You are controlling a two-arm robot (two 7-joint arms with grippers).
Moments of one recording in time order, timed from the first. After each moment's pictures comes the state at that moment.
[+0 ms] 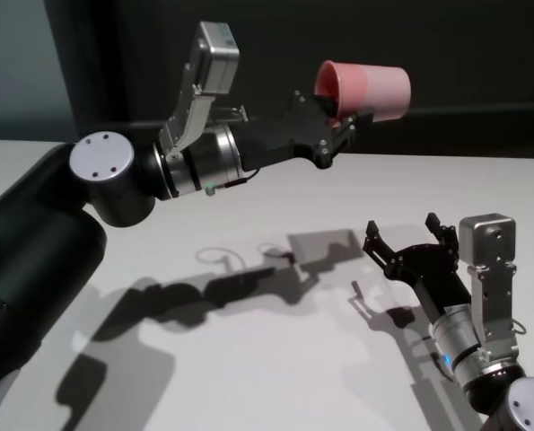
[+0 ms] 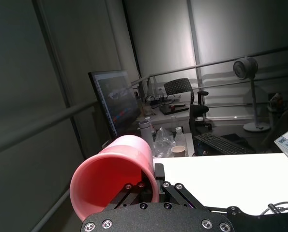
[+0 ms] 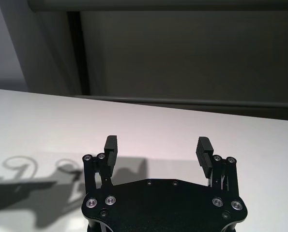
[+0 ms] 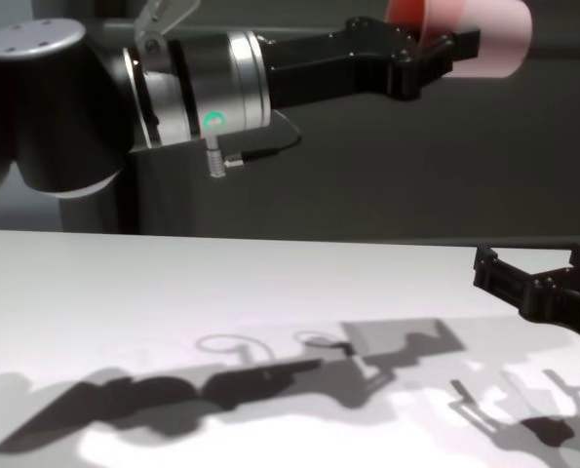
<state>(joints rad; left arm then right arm) -0.76 0.22 0.65 -1.01 -0.50 -0.21 -0.91 -0.06 0.16 -0.26 -1.64 0.19 -0.04 -0.06</state>
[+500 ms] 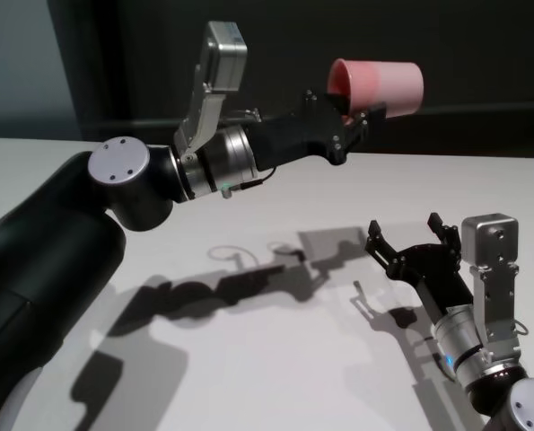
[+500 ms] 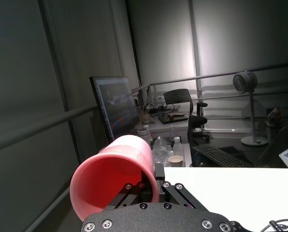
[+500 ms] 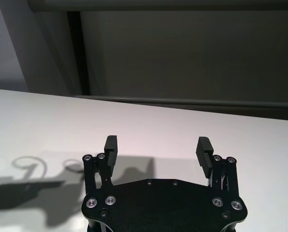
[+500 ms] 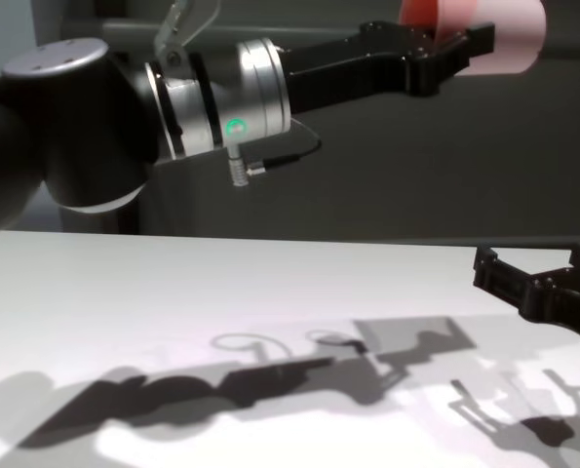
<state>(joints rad) -0.77 0.18 0.65 -0.95 -0.55 -0.22 -0.92 -0.06 0.16 -0.26 -1.64 0.19 -0.04 -0.06</state>
